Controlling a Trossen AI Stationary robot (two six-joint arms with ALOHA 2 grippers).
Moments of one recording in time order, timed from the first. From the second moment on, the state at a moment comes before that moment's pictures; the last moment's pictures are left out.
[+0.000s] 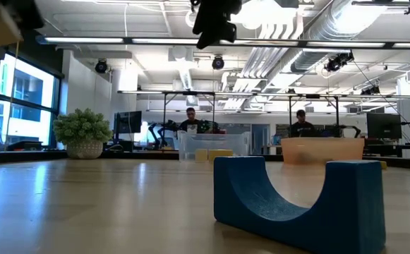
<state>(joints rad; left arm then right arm) -0.46 1.17 1.04 -1.10 -0.07 -0.84 -0.06 1.92 1.97 -1.06 -0.14 0.13</state>
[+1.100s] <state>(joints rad) -0.75 1.50 0.99 -0.76 -0.09 -1.16 0.05 1.92 1.97 -1.09 -0.12 0.18</state>
